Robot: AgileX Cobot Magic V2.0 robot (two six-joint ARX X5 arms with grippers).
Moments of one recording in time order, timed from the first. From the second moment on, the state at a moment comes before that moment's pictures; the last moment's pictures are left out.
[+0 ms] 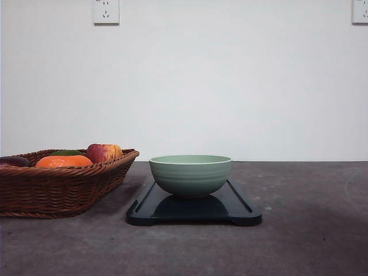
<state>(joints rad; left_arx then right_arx) 0.03 0.00 0.03 -0.18 0.00 -0.12 0.02 0.00 0.02 -0.04 -0.07 -0.04</state>
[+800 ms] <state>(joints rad) 0.03 0.00 0.03 -0.18 0.00 -0.12 0.02 0.00 0.02 -0.04 -0.07 -0.04</state>
